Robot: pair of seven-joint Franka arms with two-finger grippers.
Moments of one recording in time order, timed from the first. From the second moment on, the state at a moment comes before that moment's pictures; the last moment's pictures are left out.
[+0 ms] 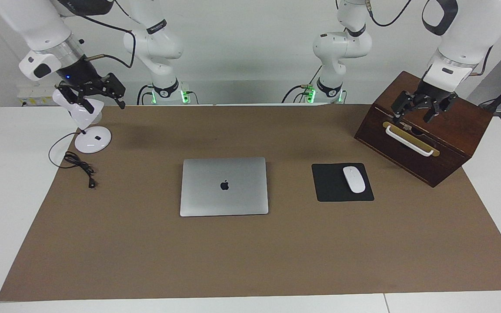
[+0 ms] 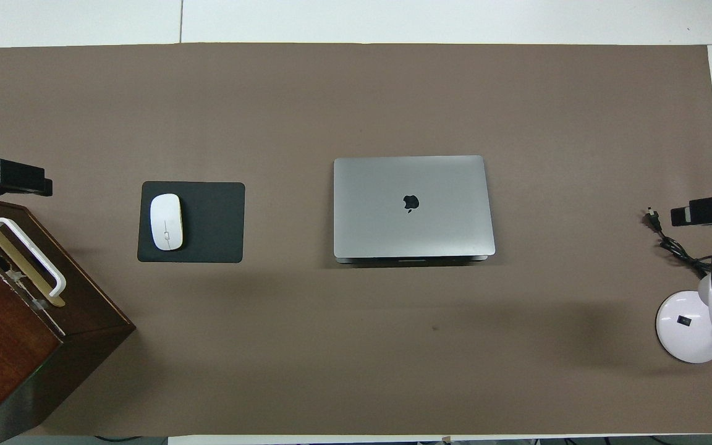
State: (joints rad) left arm -0.04 -0.06 0.02 -1.67 -0.02 1.68 0.01; right arm -0.24 -0.16 0.09 -1.77 0.17 1.62 -0.14
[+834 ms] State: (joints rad) left arm -0.04 -0.06 0.01 -1.72 -0.02 1.78 -0.01; right arm -0.21 0.03 0.10 -1.86 0.10 2.19 -0.14
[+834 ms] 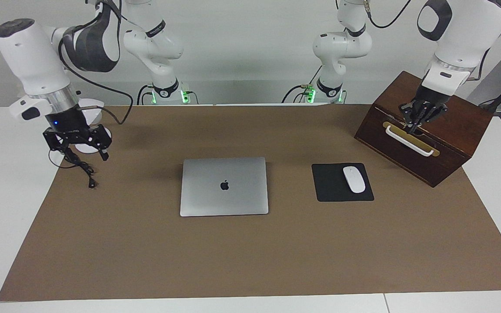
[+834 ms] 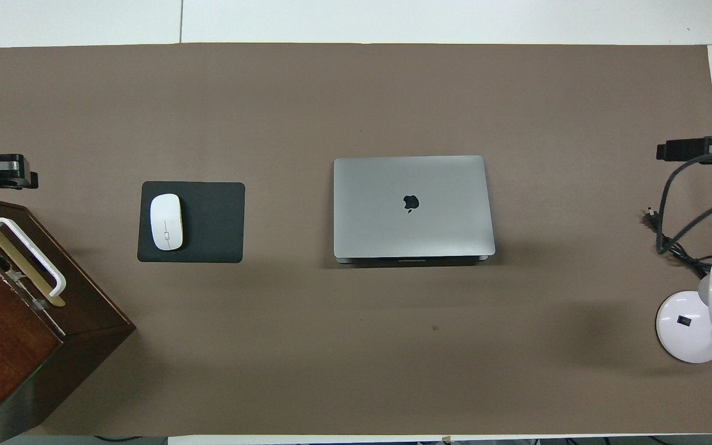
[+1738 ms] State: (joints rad) left arm -0.24 -0.29 0.00 -2.31 -0.03 2.37 0.17; right arm 0.19 0.13 0.11 -2.19 0.97 2.84 0.13
